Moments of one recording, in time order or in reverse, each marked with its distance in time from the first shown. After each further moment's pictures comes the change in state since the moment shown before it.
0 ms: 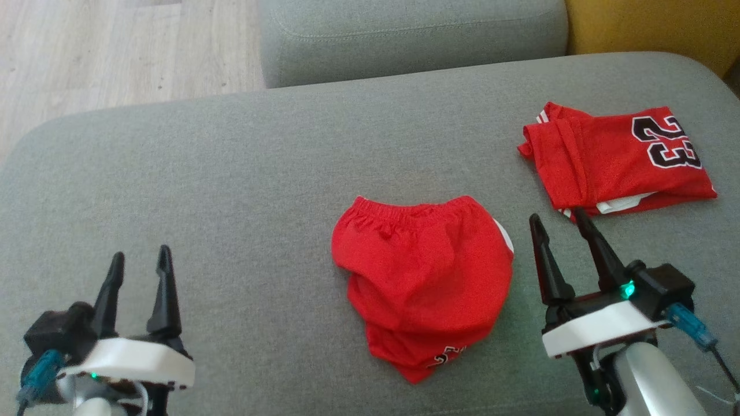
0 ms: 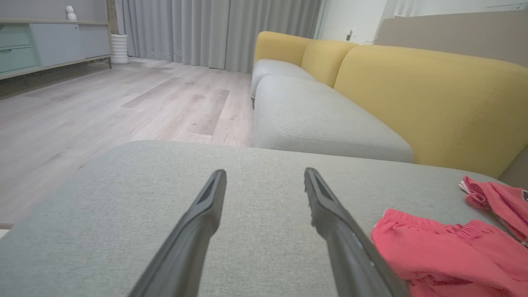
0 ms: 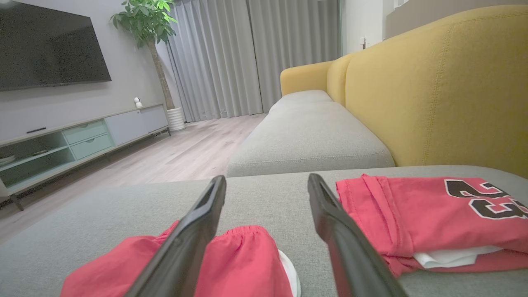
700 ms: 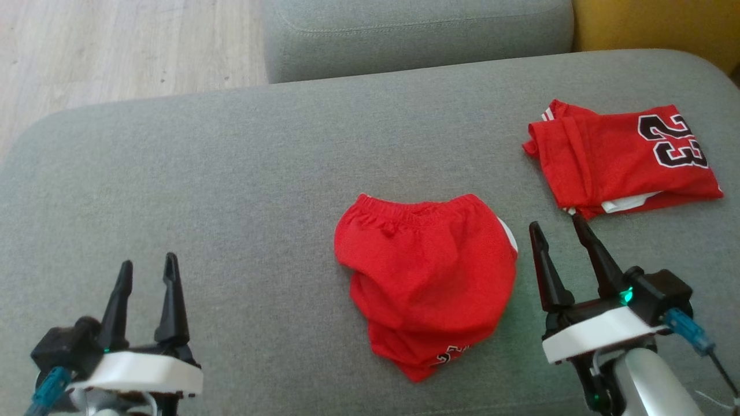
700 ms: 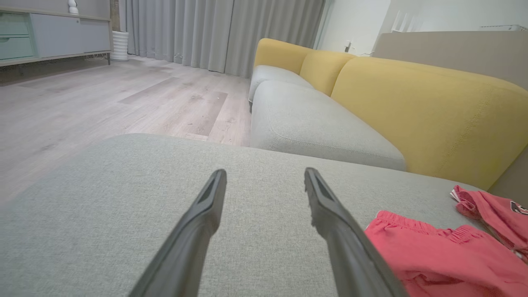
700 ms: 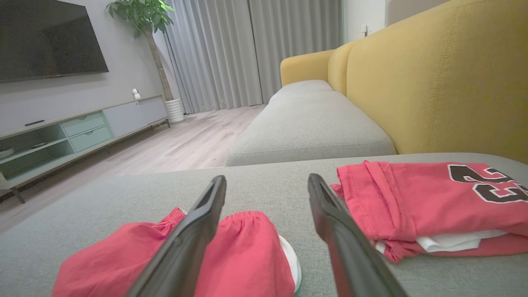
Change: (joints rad) left arm 0.035 -0.207 0.190 0.050 0.166 -0.199 0.000; right arm 0.016 0.001 -0.004 0.014 -0.003 0.000 0.000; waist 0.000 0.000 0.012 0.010
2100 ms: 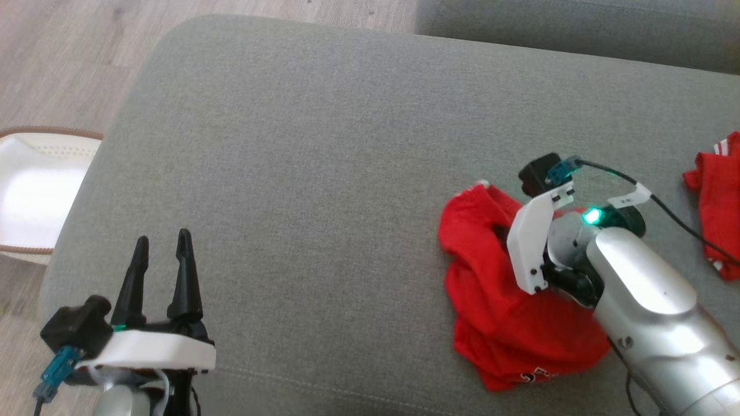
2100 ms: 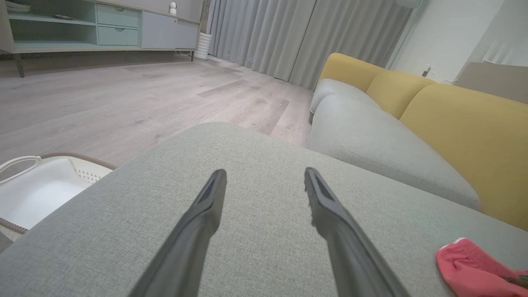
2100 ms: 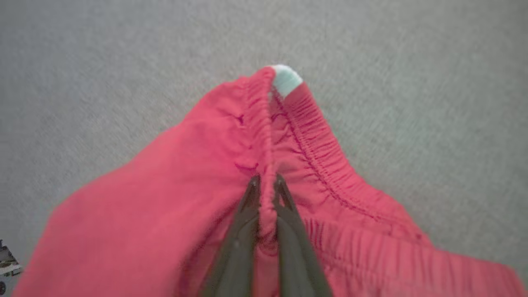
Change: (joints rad) left arm -0.084 -0.111 0.069 0.067 0.037 -0.113 -0.003; right arm -0.516 -0.130 0.420 0.376 0.229 0.000 0.850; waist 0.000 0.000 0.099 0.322
